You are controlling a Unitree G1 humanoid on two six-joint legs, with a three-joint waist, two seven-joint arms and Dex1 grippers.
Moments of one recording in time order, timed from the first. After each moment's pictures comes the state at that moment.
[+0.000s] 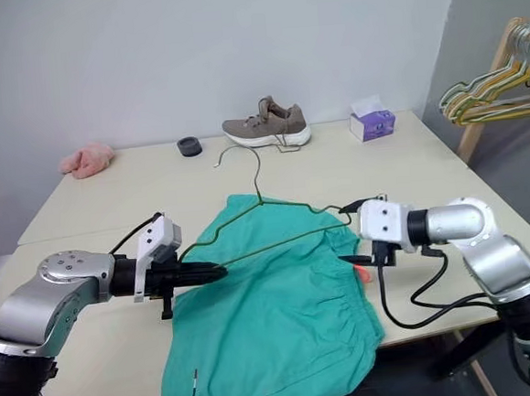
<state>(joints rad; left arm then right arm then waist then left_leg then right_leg) -0.29 0.93 -0.07 -0.16 -0.41 0.53 -1.21 -0.43 -0.84 0.17 -0.29 0.22 0.37 1.06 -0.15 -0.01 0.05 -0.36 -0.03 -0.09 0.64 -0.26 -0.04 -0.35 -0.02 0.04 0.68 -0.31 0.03</state>
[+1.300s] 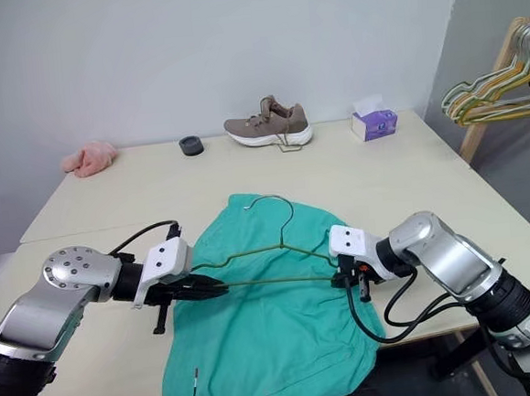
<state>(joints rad) -0.28 0.94 -0.12 -0.19 -0.30 0.39 -1.31 -0.57 -0.77 0.49 -0.29 0.19 0.82 1.15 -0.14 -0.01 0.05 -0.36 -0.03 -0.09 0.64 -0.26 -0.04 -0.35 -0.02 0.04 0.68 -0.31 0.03</state>
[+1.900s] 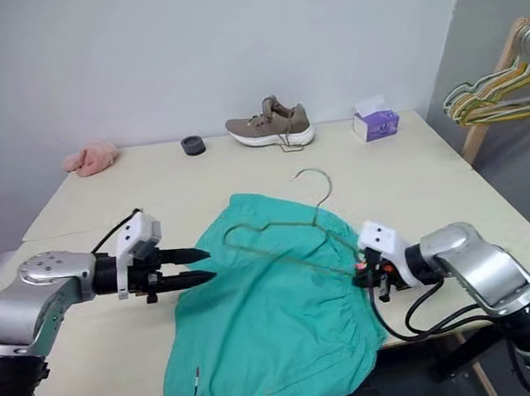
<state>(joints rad) -0.27 0.90 0.06 -0.02 -0.44 0.56 -1.19 -0.36 -0.85 0.21 -0.35 0.32 0.96 1.05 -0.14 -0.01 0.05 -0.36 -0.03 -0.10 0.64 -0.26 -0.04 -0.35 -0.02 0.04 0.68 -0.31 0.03</state>
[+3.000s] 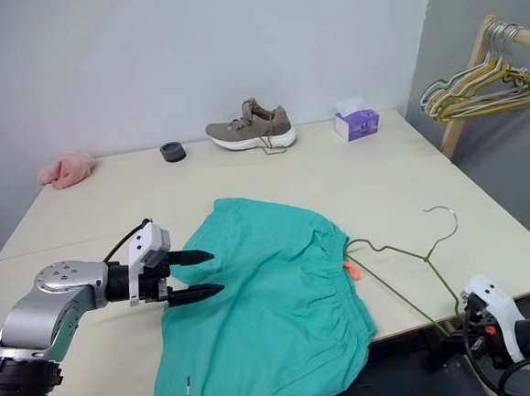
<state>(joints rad) -0.25 0.85 0.01 -0.02 -0.41 0.47 -1.21 0.32 -1.01 -0.29 -0.43 0.53 1.09 1.00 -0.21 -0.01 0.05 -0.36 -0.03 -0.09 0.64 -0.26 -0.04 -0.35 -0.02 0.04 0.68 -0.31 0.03</state>
